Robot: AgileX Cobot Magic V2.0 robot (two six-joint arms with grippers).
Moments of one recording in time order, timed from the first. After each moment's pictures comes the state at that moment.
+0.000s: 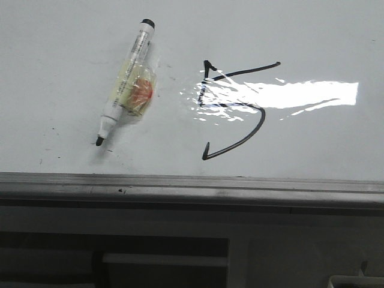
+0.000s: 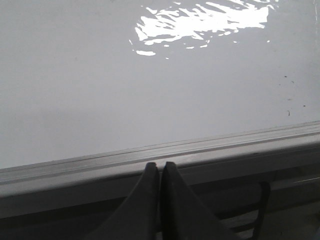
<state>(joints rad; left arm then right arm) -0.22 0.00 0.00 -0.09 0.32 0.12 0.96 0.01 -0.25 -0.97 0.67 0.71</state>
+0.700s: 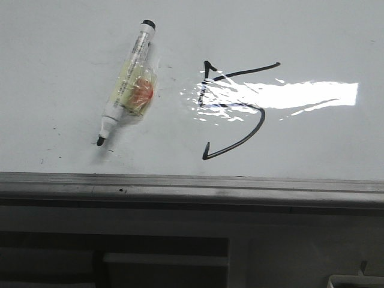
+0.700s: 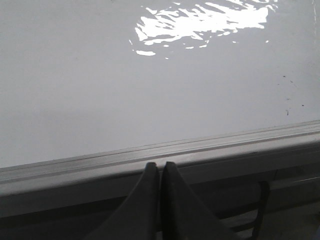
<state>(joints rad) -0.22 0.00 0.00 -0.09 0.32 0.12 -0.01 0.10 0.01 0.00 0.11 -0.14</state>
